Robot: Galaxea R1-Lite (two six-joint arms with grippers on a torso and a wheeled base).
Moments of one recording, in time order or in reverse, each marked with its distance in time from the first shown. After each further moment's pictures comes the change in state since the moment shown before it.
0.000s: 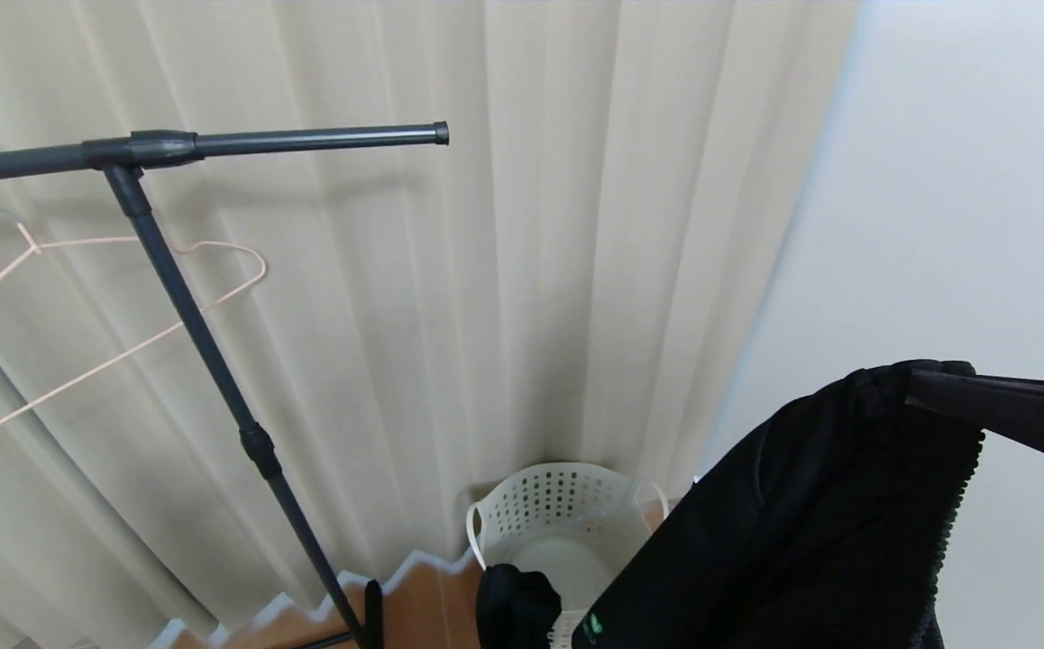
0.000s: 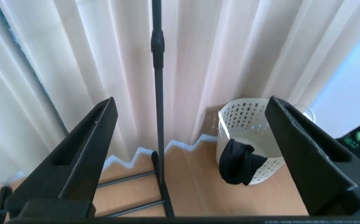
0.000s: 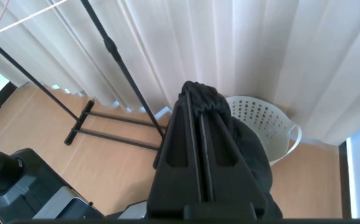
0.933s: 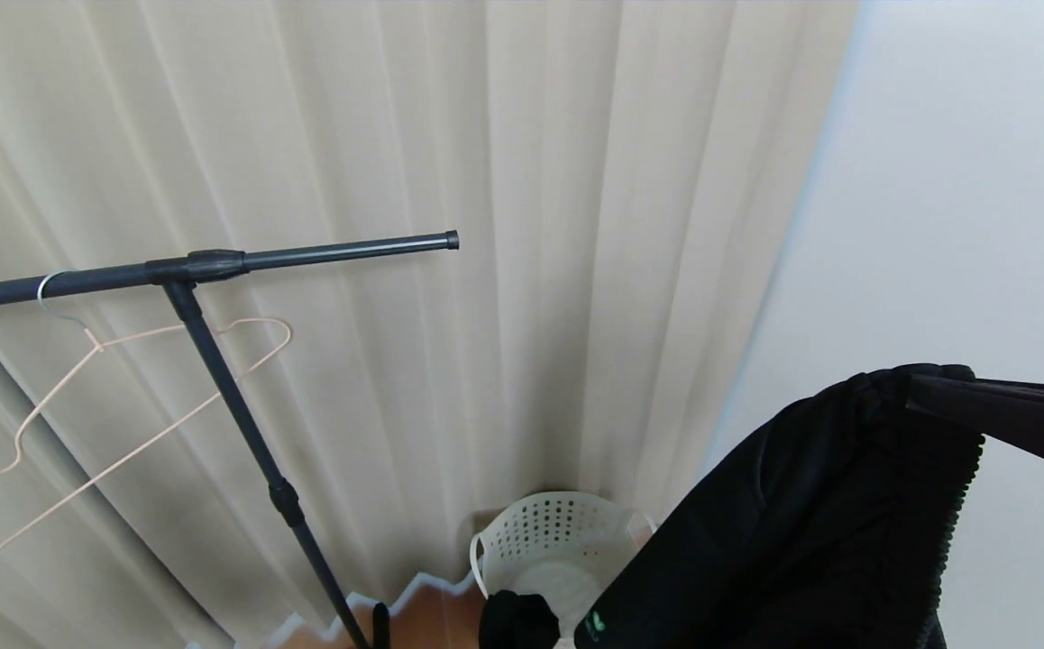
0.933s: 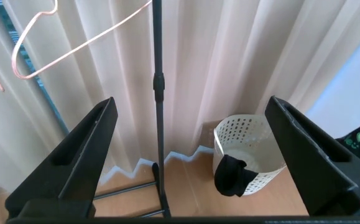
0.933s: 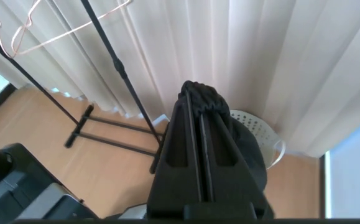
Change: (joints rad) left arm 0.001 0.000 0.000 -0.001 0.003 -0.001; right arm 0.000 -0.007 0.012 -0.003 0.001 -0.049
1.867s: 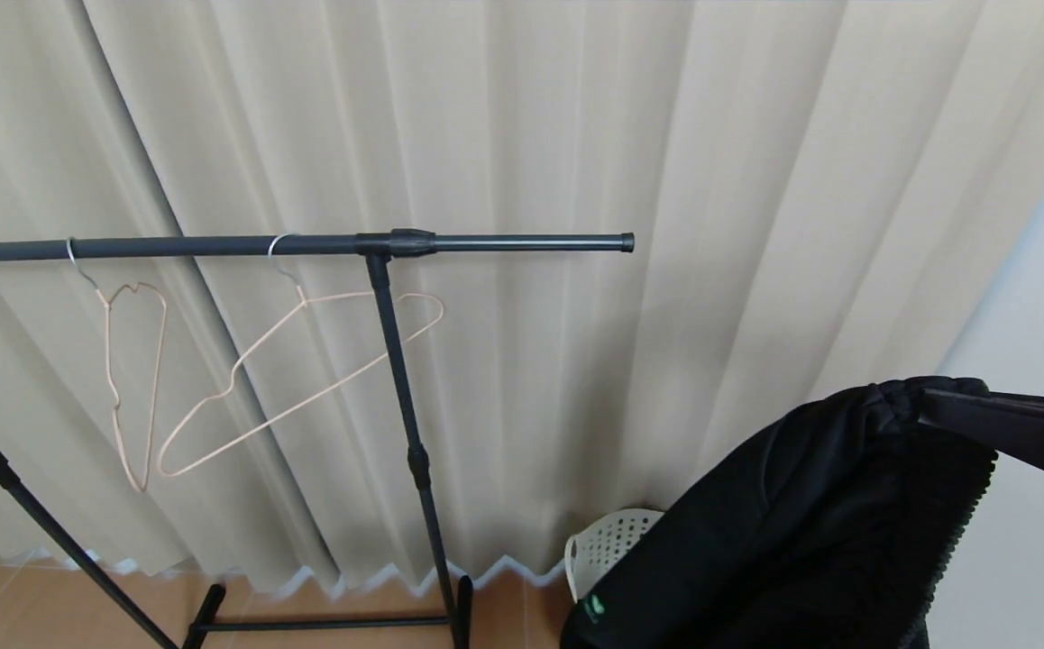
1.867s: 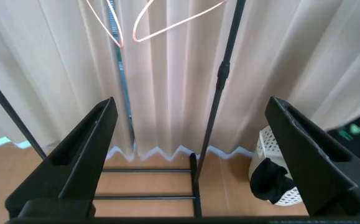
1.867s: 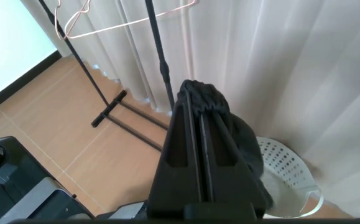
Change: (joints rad) left arm 0.000 0.000 0.000 0.001 -0.001 -0.003; right arm 0.000 -0.023 0.024 -0.004 -0.001 -0.034
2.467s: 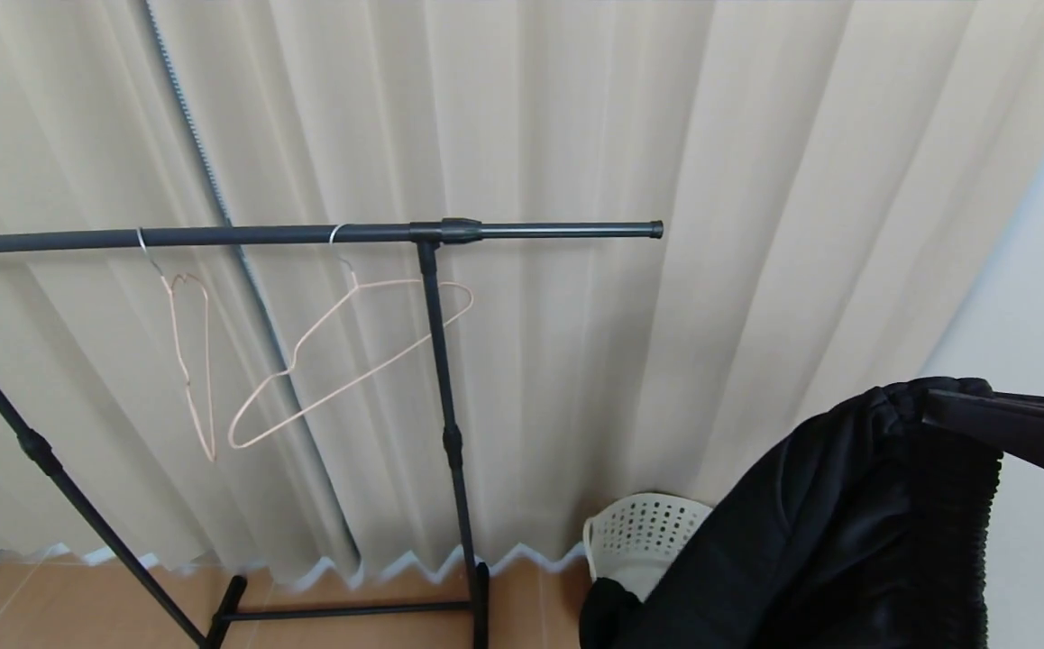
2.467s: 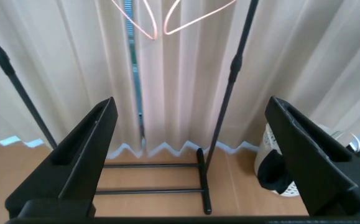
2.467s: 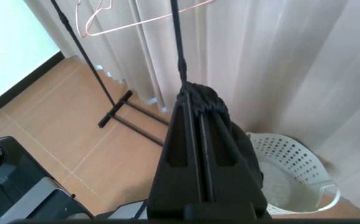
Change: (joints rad) left arm 0.000 0.000 0.000 0.000 -0.001 0.000; right arm 0.000 -0.006 0.003 0.003 0.000 0.000
